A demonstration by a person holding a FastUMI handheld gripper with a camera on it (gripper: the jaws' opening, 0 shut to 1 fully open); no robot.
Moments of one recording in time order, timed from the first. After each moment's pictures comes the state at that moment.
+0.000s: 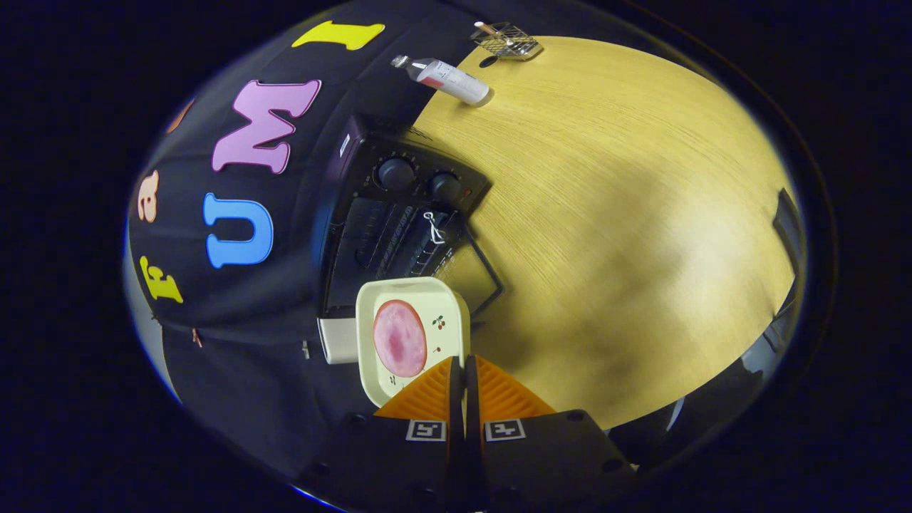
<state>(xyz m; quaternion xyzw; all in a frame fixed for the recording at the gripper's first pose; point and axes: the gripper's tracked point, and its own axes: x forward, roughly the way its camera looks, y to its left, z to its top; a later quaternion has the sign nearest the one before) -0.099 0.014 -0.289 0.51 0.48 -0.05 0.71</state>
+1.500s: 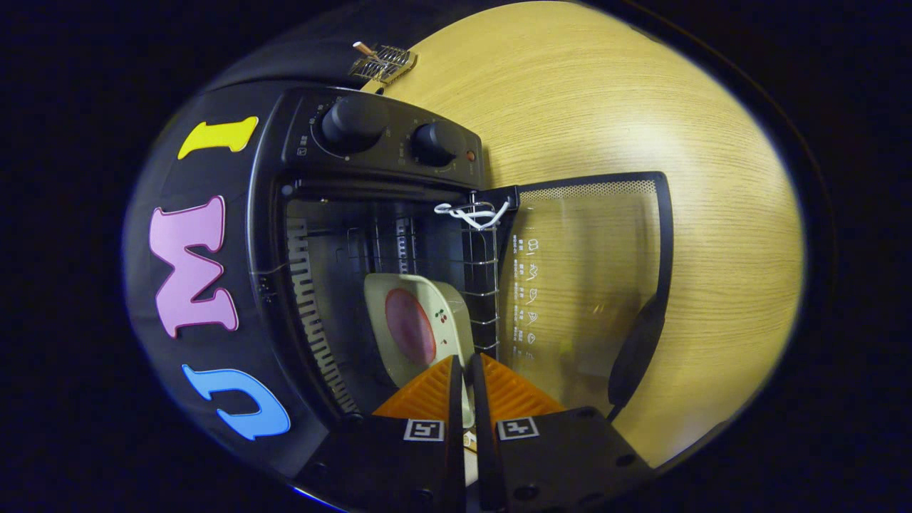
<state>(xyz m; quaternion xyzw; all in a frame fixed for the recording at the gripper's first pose) 0.059 0.110 -0.345 0.66 0.33 -0.31 0.60</state>
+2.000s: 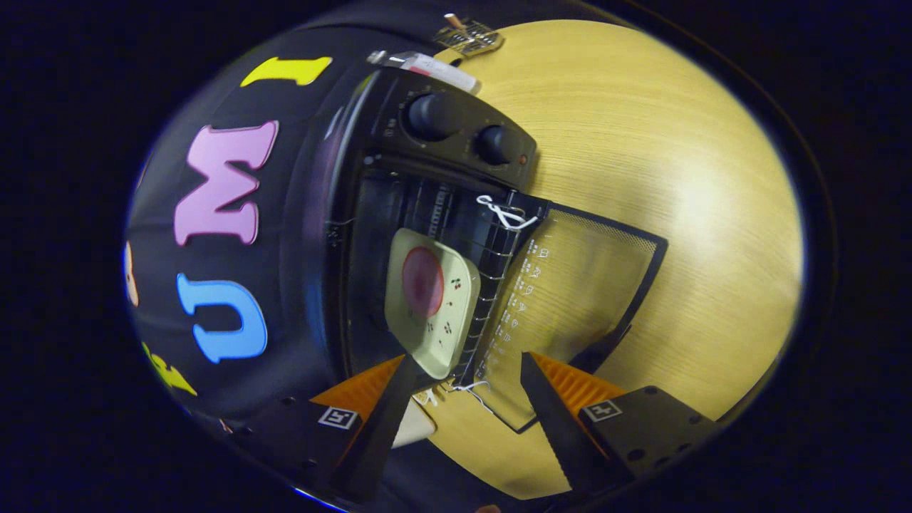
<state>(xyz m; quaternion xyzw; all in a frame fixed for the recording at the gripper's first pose) 0.010 0.111 -0.293 0.57 0.40 -0.12 0.70</state>
